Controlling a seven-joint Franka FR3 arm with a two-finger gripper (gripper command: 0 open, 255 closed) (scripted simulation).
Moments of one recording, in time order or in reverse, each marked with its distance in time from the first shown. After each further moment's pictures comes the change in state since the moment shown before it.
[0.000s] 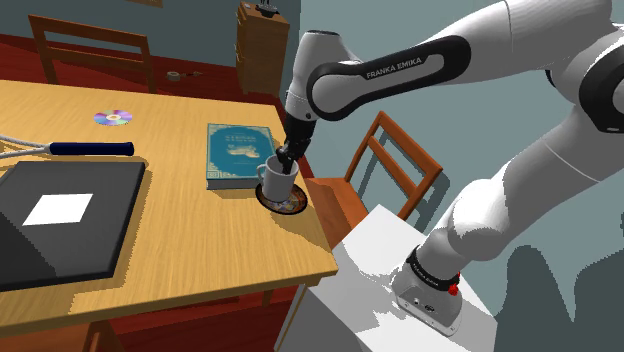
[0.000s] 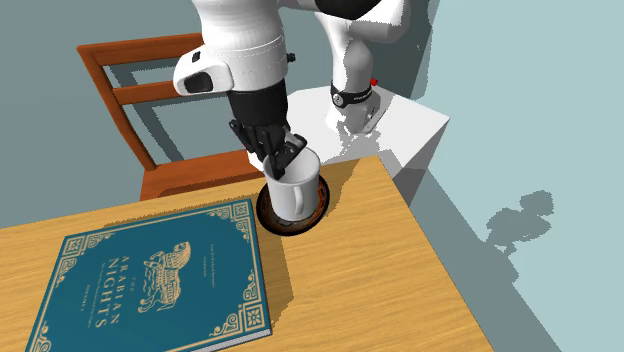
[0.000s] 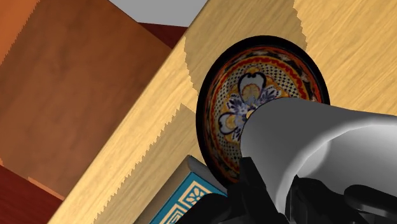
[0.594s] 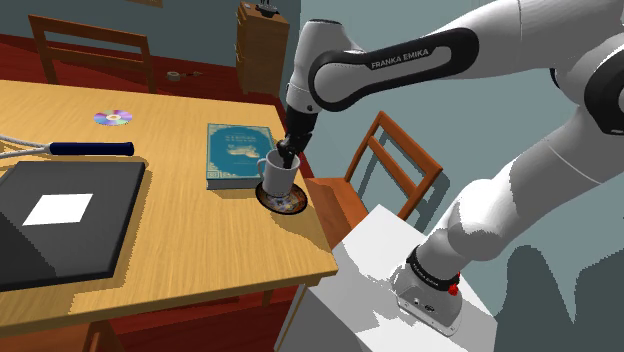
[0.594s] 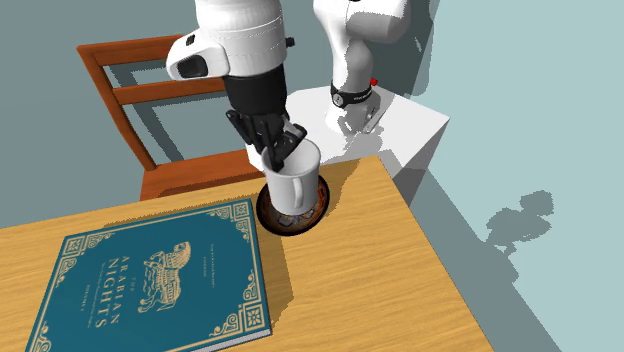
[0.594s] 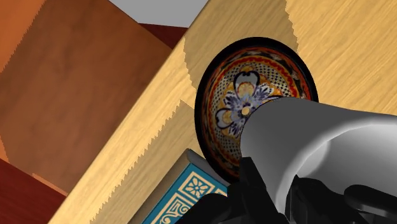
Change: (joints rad) arm 0.000 -0.020 -0.003 0.031 0.001 -0.051 0.001
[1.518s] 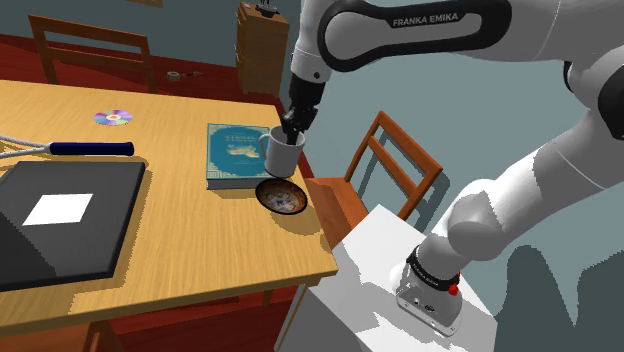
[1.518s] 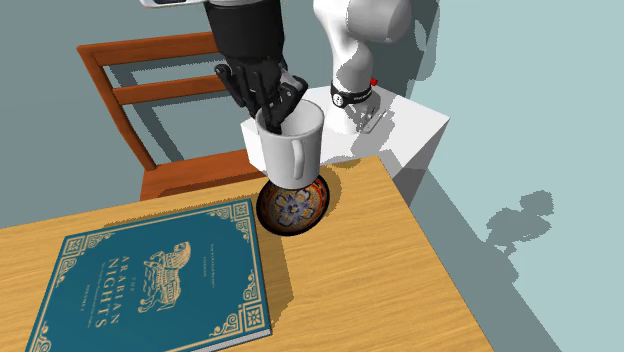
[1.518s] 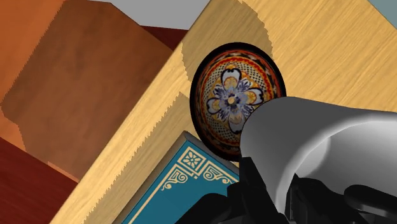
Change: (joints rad) arm -0.001 -0.056 -0.010 0.133 0.000 -0.187 0.011
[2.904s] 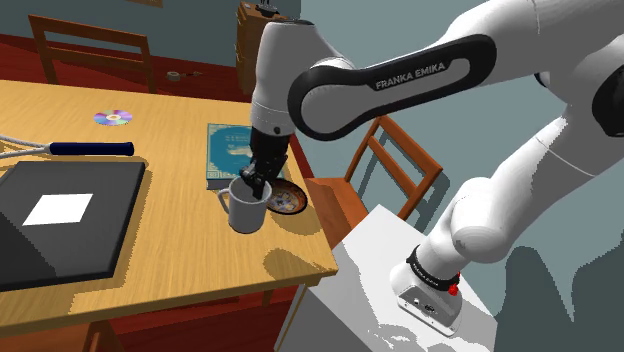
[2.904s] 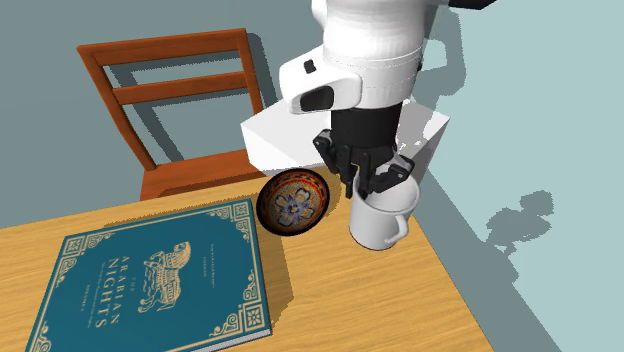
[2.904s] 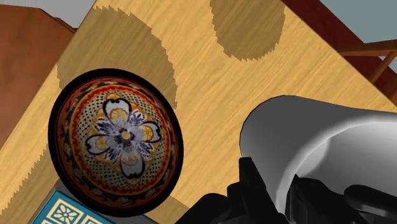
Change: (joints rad) arm 0.107 0.123 0.193 -0.049 0.005 0.196 0.278
